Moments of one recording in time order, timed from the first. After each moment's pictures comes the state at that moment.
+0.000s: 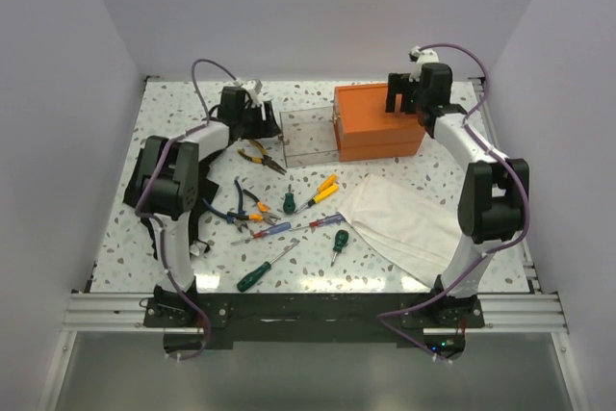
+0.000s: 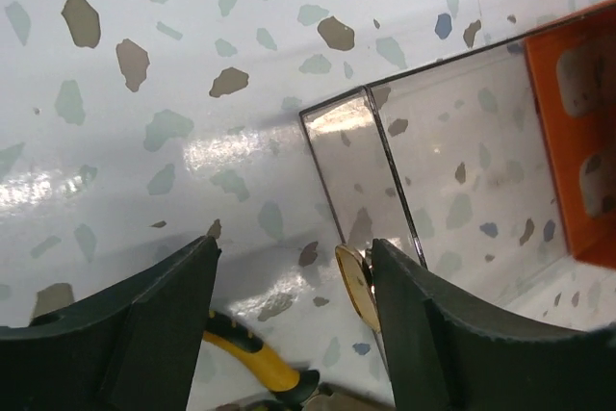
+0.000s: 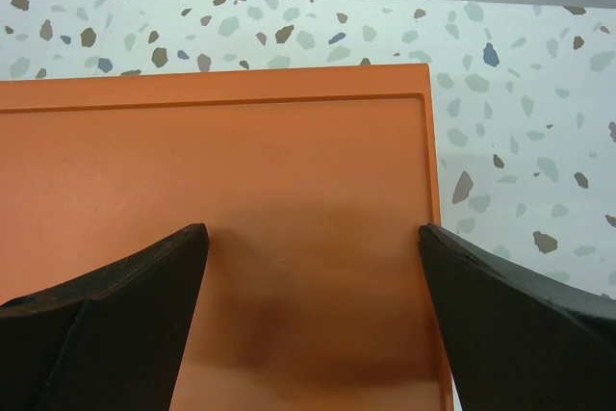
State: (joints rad) left arm -0.21 2.10 1.43 -0.02 0.27 -0.31; right arm 0.09 1.84 1.43 -0.10 0.01 0.05
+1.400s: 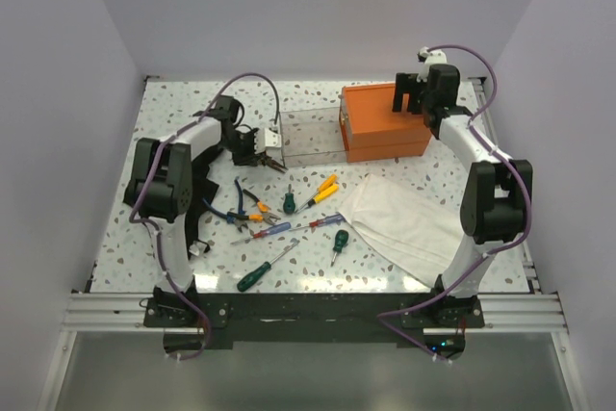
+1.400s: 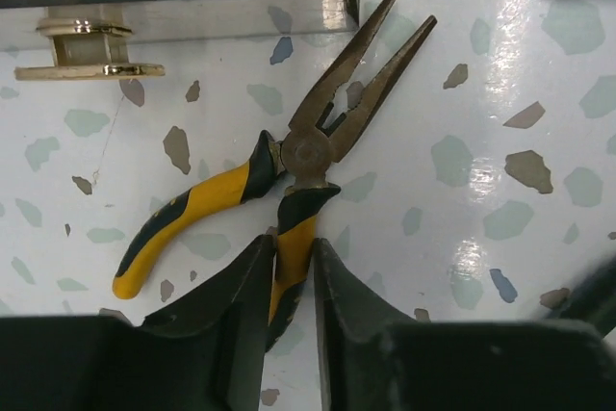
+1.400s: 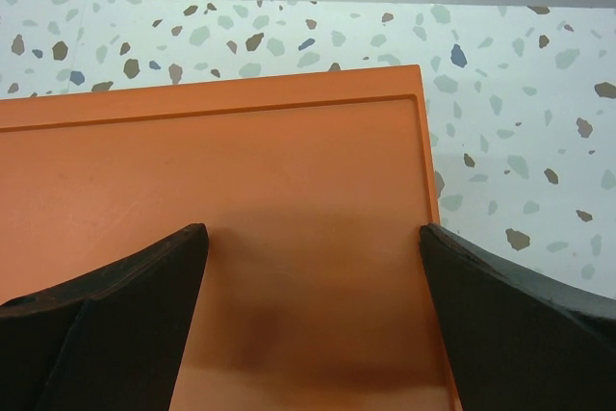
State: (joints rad) left arm -0.17 2.06 1.45 -0.63 0.55 1.26; right arm 0.05 1.84 1.41 -0.07 0.01 0.04
